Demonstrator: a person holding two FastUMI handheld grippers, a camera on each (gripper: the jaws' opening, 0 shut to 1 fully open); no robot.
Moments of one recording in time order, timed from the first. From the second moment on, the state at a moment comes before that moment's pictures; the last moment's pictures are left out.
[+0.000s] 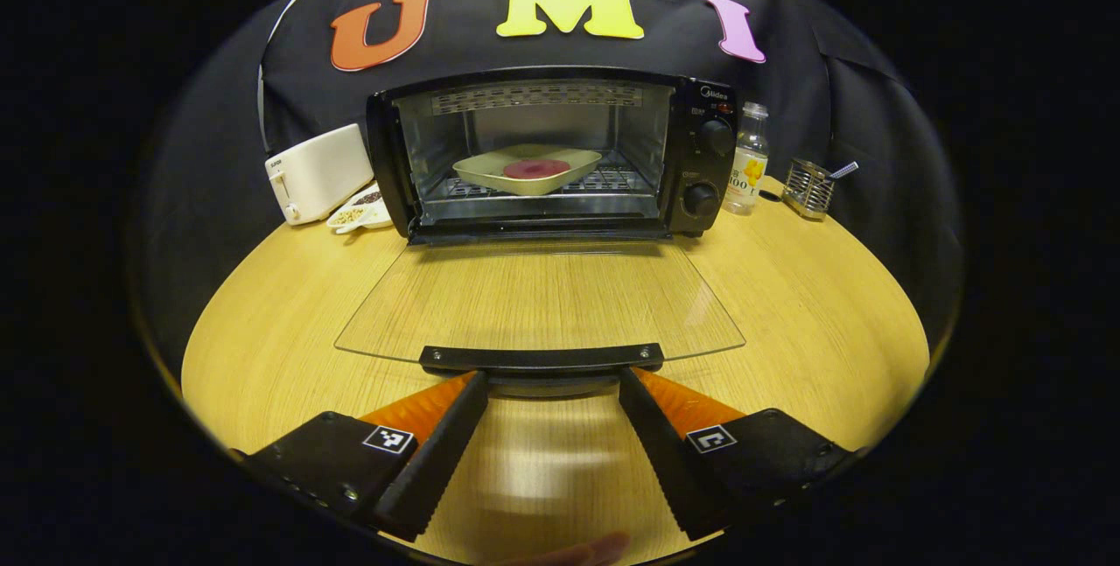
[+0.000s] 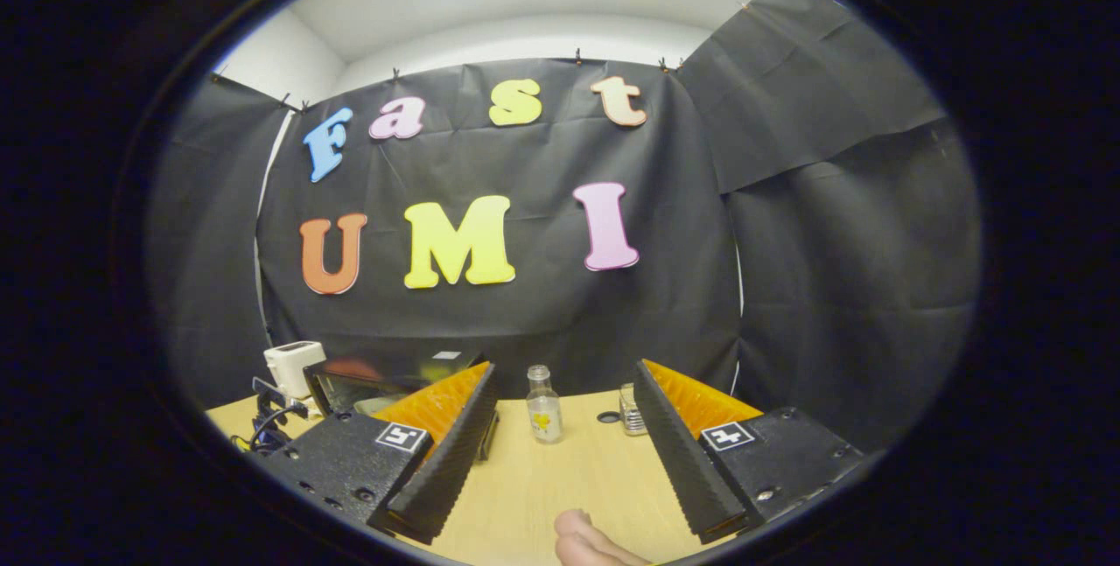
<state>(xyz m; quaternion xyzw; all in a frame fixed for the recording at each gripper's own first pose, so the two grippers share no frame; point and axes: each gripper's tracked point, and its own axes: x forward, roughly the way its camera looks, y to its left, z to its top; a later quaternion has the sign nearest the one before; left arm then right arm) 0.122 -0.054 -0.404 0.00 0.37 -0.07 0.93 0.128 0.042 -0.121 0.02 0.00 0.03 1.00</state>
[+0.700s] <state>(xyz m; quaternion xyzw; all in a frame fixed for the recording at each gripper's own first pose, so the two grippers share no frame) 0.143 -0.049 -0.351 0.00 0.31 -0.07 0.95 0.117 0.030 -0.125 0.02 0.00 0.02 1.00</state>
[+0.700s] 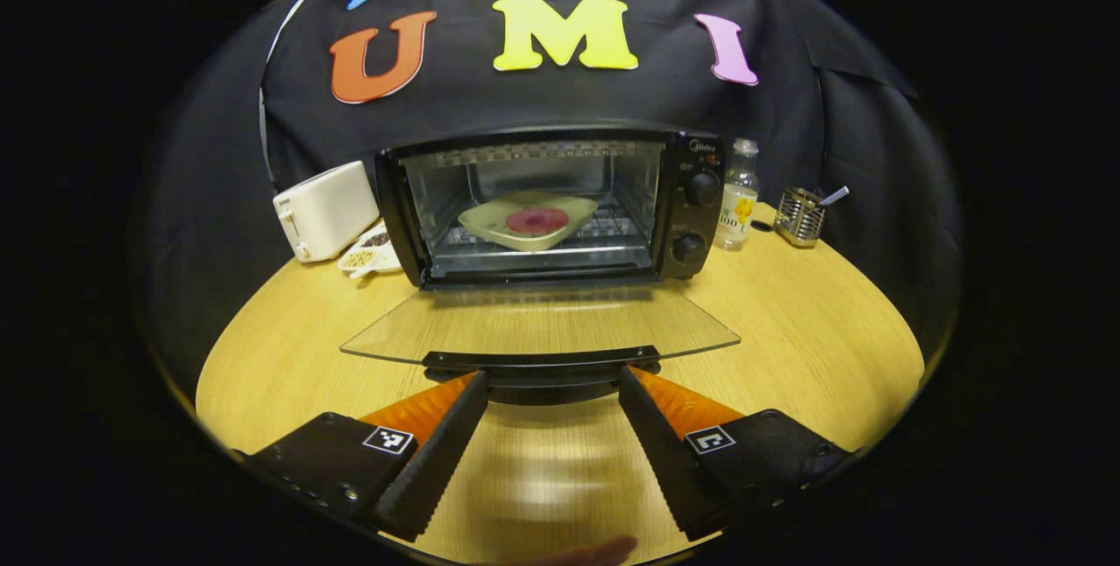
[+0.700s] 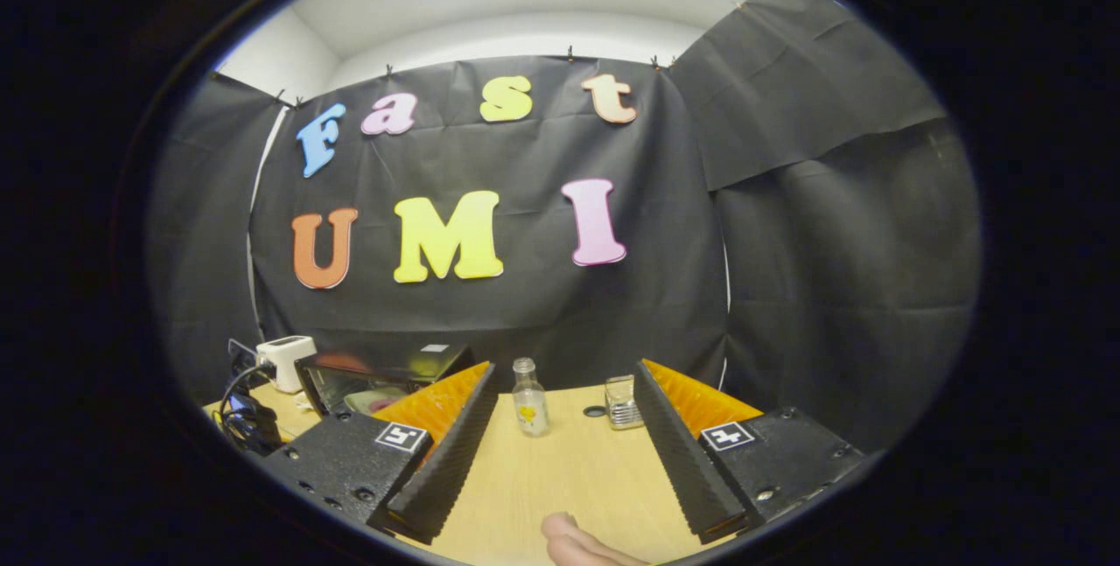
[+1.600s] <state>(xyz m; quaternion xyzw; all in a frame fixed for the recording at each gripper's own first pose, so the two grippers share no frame) 0.258 -0.019 -0.298 -0.02 0.22 -0.02 0.98 0.052 0.029 -0.091 0.01 -0.01 0.04 1.00</state>
